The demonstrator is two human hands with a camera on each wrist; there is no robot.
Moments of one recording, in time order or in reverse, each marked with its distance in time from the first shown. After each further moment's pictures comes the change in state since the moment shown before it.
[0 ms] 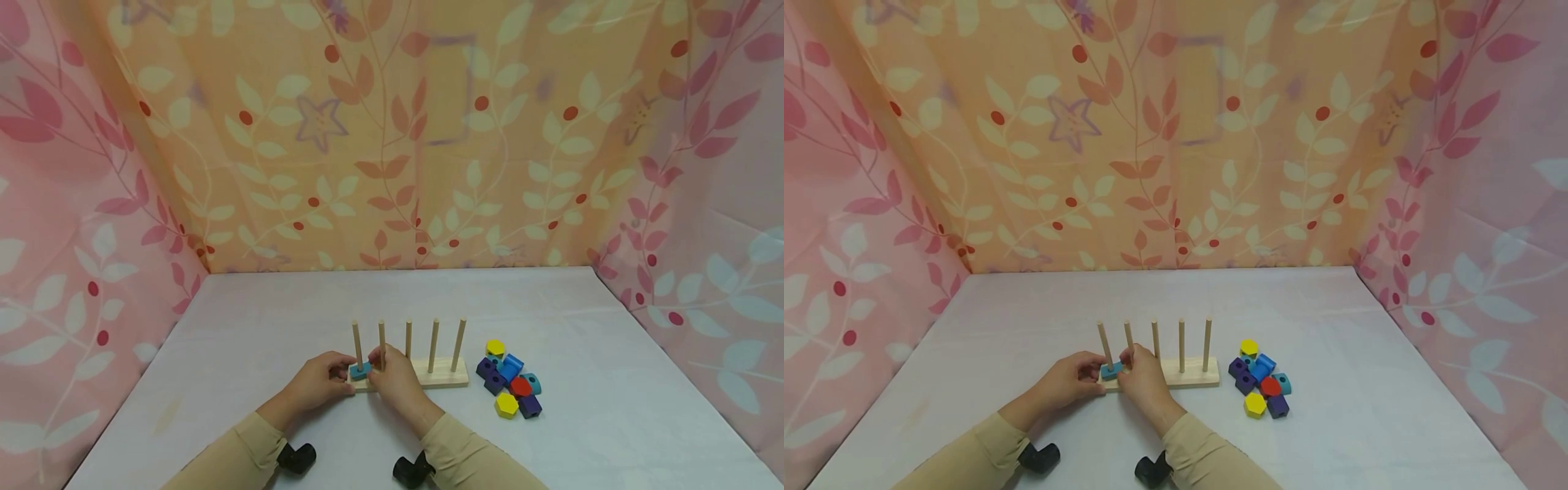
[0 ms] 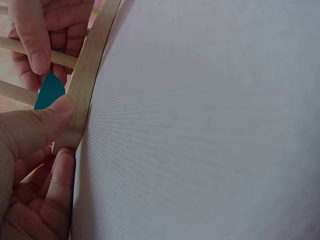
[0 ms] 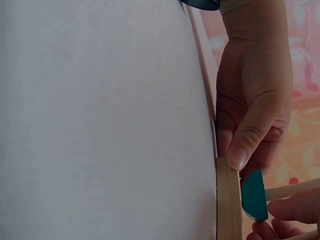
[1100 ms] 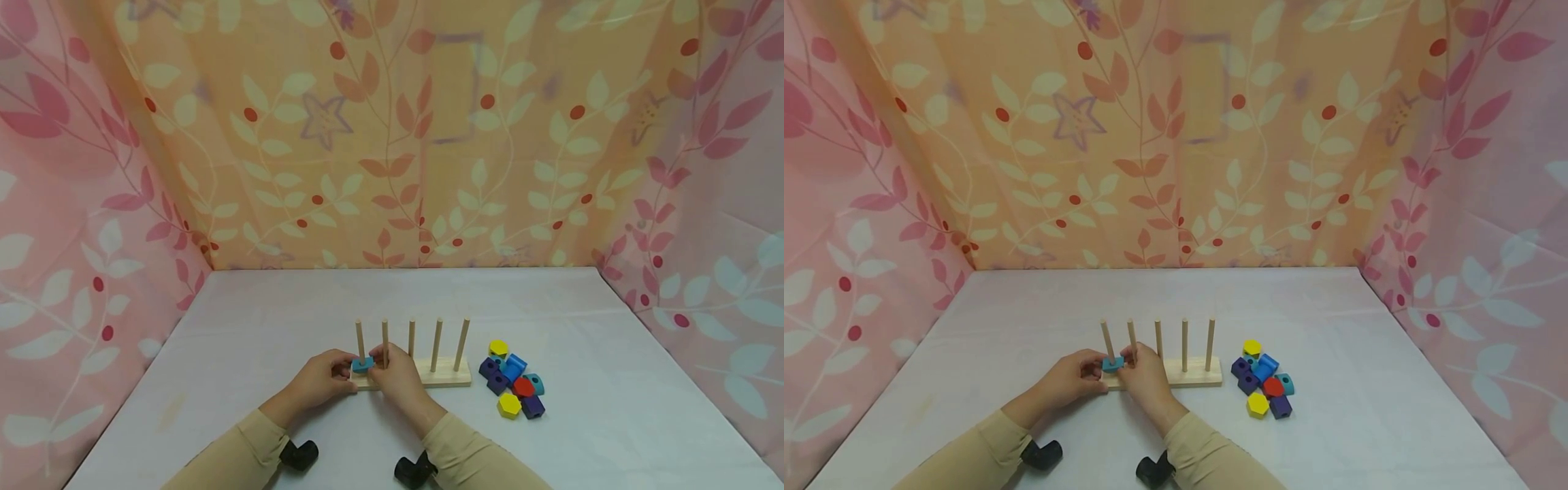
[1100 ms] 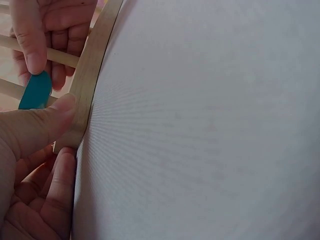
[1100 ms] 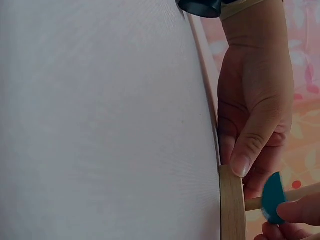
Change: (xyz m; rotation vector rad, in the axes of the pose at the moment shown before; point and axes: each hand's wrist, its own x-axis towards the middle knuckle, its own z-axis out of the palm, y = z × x) left_hand 0.000 -0.003 0.001 0.012 0.011 0.031; right_hand 0.000 0.000 0.002 0.127 0.018 -0.002
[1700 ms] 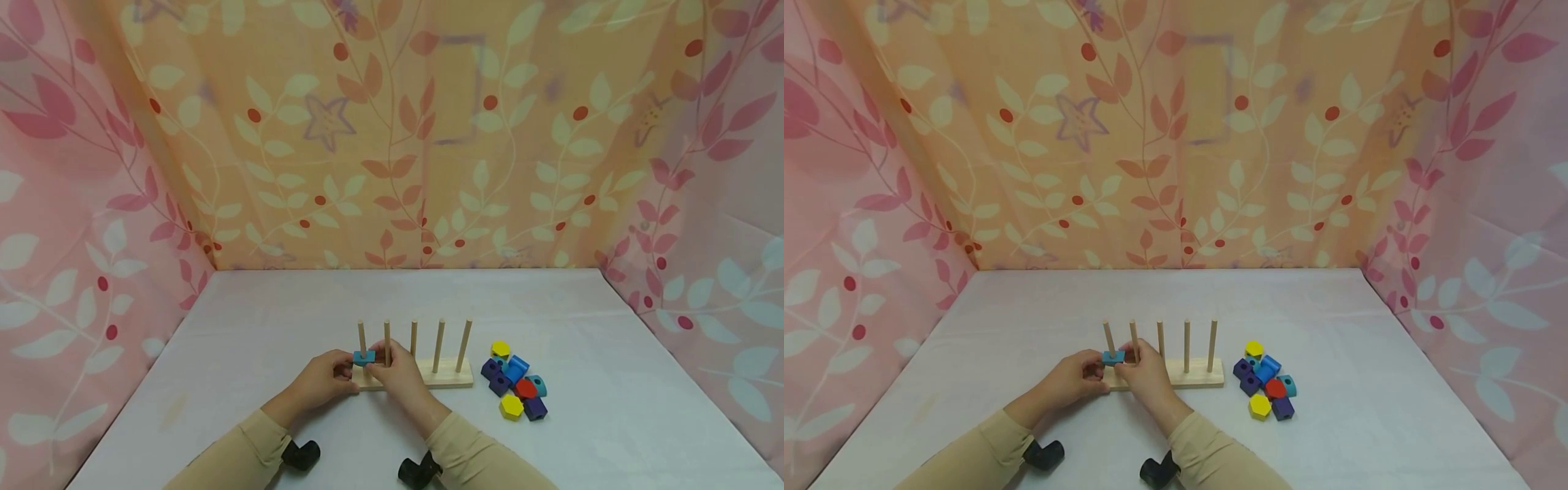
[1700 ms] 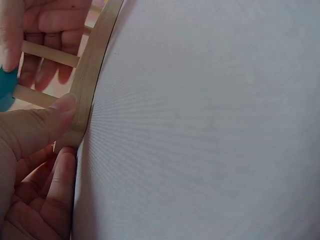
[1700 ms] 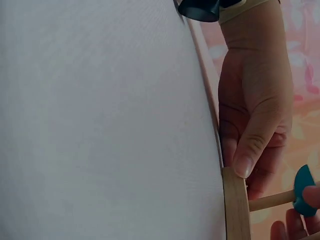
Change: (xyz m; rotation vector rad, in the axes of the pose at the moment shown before) left_hand -0.001 0.003 -0.002 -0.007 -0.020 -0.025; right_hand 0.005 0.002 -0.001 0.204 -0.043 0.043
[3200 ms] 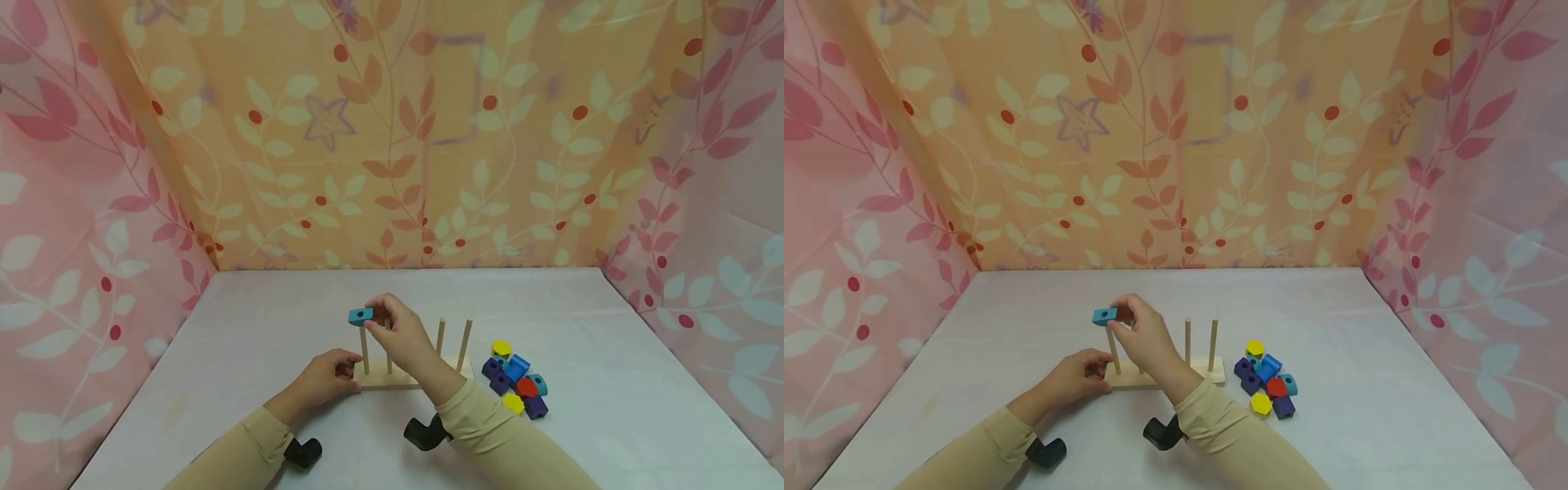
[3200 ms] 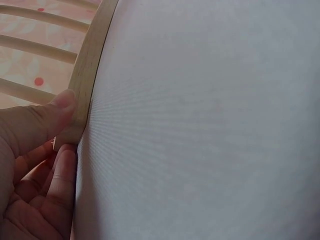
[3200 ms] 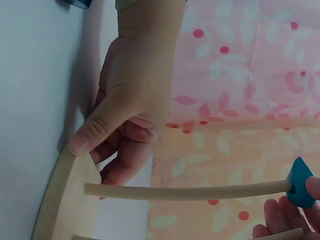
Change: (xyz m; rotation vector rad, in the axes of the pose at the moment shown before) left_hand 0.003 0.001 -0.001 0.013 -0.020 -0.039; right_hand 0.004 -0.087 -0.033 -0.099 -0.044 -0.229
